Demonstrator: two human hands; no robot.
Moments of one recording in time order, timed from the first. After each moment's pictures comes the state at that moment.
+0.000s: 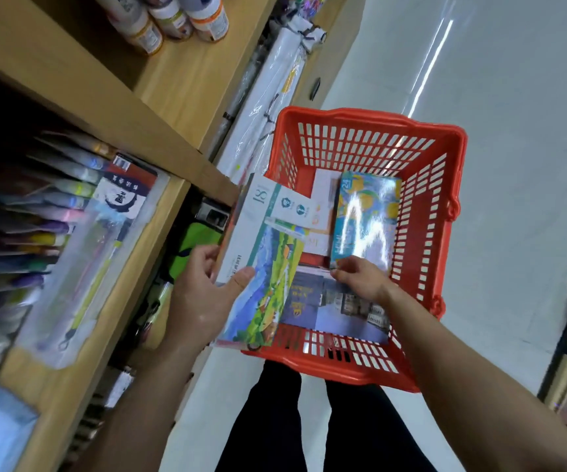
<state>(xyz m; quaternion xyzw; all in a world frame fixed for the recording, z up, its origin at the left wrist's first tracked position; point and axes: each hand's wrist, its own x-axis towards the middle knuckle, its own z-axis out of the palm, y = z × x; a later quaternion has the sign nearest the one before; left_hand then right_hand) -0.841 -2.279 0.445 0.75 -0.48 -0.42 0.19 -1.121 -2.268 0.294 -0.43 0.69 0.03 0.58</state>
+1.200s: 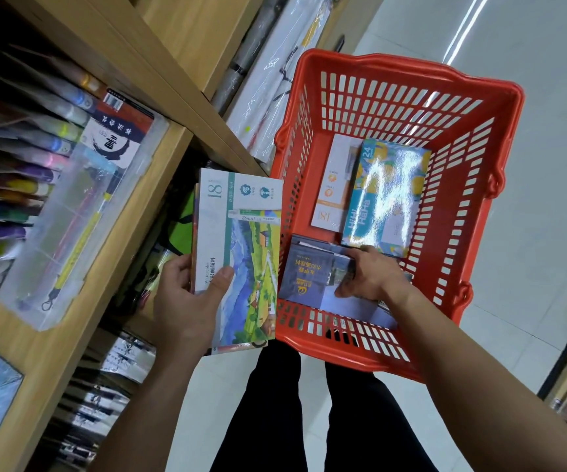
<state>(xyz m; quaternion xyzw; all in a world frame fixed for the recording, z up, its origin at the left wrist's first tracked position) -0.815 -2.209 0.408 0.82 -0.36 -0.36 0.25 -1.104 -2.252 0.280 -0.60 0.62 0.23 0.46</state>
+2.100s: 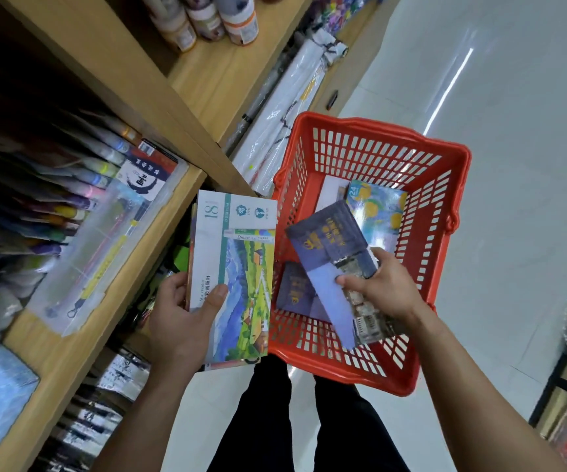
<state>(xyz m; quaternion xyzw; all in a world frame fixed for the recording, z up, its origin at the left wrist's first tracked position) -0.826 -2.211 0.454 0.83 -0.35 -0.35 0.26 -1.141 -2.256 0.366 -0.43 0.71 -0.12 0.55</state>
